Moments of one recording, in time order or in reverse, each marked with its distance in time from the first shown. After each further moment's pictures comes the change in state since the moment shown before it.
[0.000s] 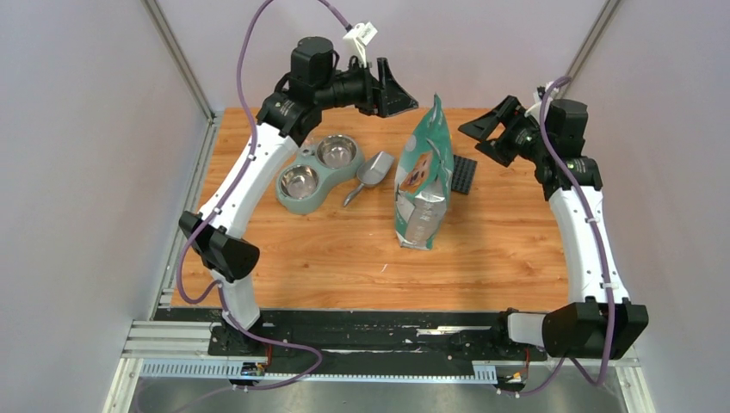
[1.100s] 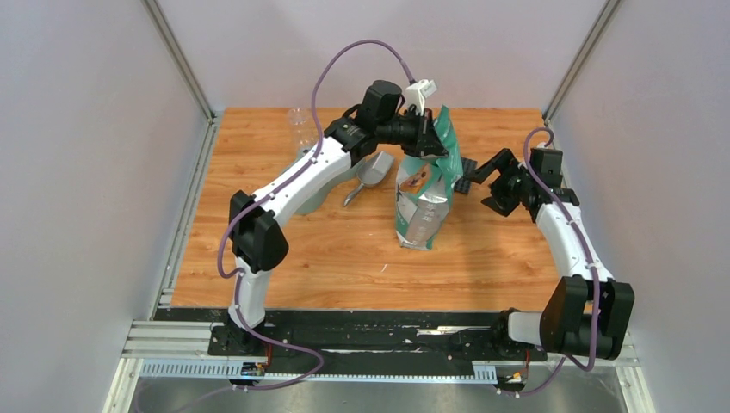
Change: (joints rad) left arm -0.173 0.180 -0.114 0.089 -0.017 -0.007; right arm -0.065 0.011 -0.401 0.091 0.142 0.025
